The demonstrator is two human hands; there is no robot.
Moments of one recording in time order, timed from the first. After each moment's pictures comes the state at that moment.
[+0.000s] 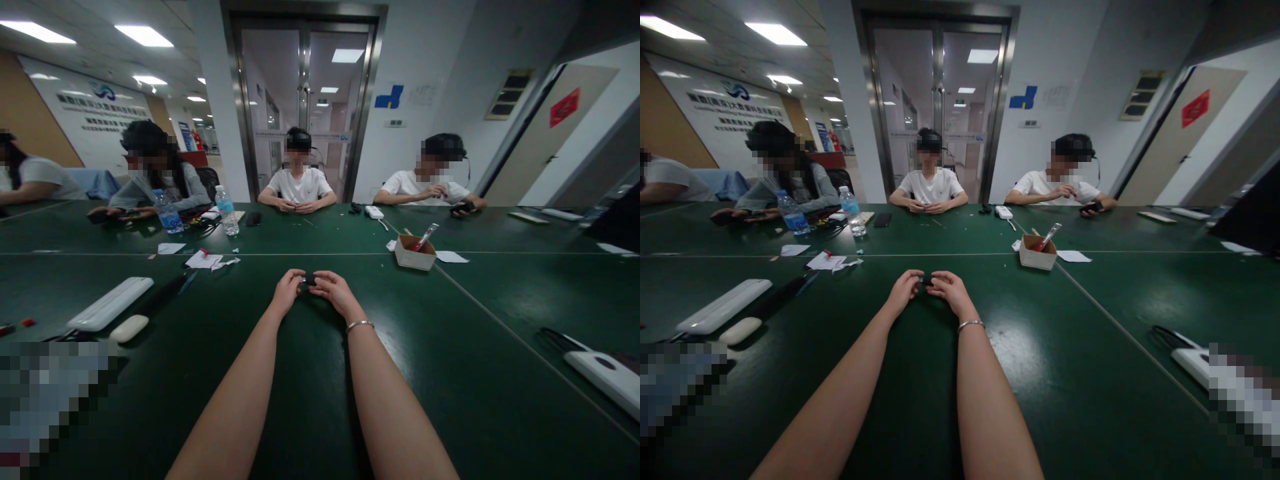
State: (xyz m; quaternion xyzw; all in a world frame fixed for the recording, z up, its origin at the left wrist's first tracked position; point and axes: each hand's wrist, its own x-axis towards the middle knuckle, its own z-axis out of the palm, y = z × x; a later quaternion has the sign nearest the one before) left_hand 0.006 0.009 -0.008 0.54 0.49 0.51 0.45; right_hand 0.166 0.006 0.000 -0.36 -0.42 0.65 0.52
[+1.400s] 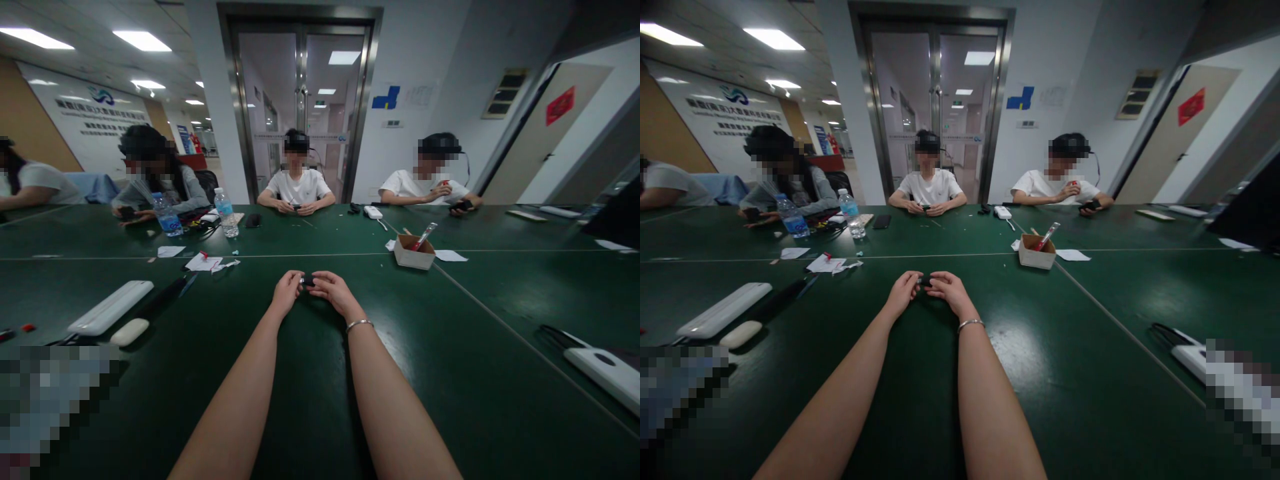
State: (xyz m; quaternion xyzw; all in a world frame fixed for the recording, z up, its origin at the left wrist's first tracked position) left_hand 0.004 0.010 -0.009 0.55 0.48 0.51 0.46; right_hand 0.164 0.007 0.001 -0.36 -0.43 0.65 0.51
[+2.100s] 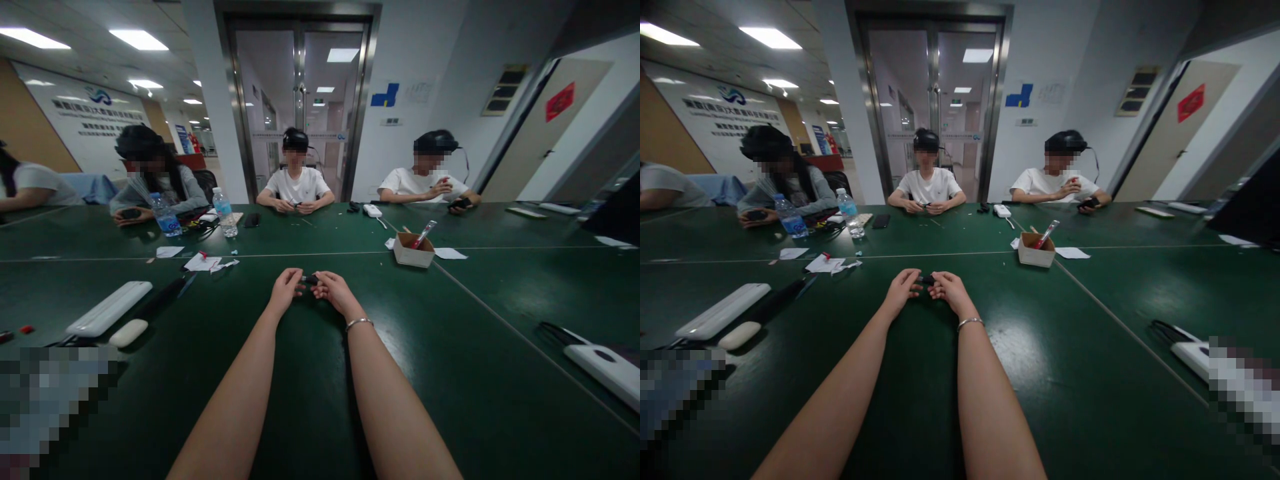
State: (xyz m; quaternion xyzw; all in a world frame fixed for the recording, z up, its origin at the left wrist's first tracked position) left_hand 0.005 0.002 0.002 0.51 0.46 0.54 0.49; right_hand 0.164 0.009 0.001 -0.37 -0.43 0.65 0.50
